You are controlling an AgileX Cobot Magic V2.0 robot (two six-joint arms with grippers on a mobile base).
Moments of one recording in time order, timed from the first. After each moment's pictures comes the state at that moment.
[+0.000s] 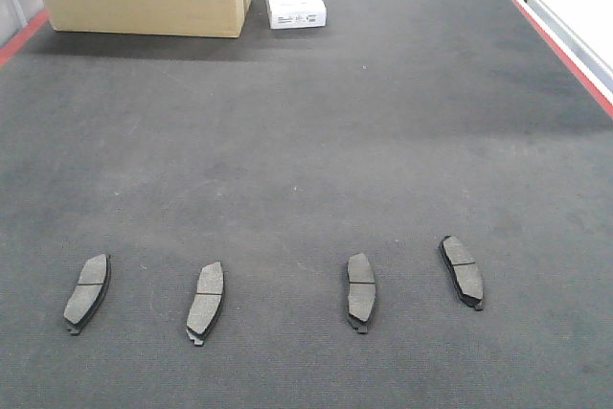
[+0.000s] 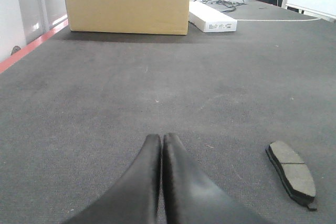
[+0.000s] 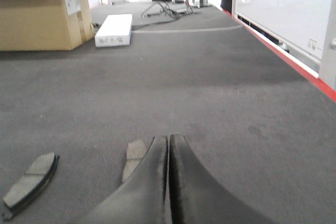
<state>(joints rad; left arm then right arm) -0.04 -0.01 0.03 0.03 0.17 -0.06 0.04 -0.01 0.02 -0.12 0.12 0.15</state>
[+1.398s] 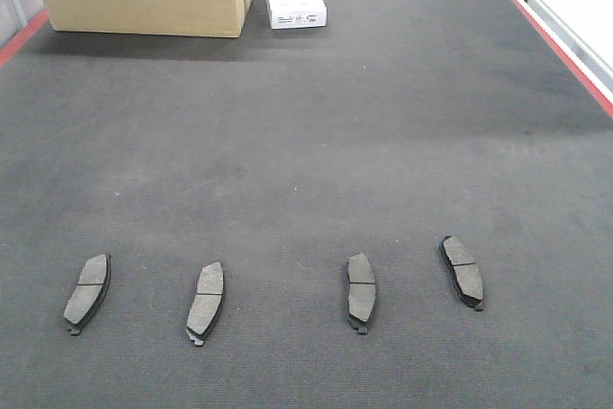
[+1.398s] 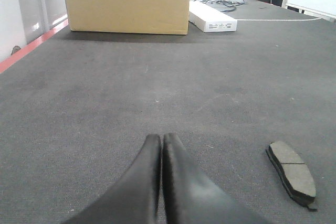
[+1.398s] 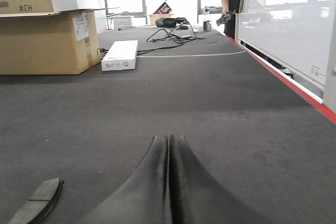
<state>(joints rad) -0.04 -0.01 0.03 0.03 0.17 -0.06 0.04 -0.01 0.03 -0.12 0.04 0.15</state>
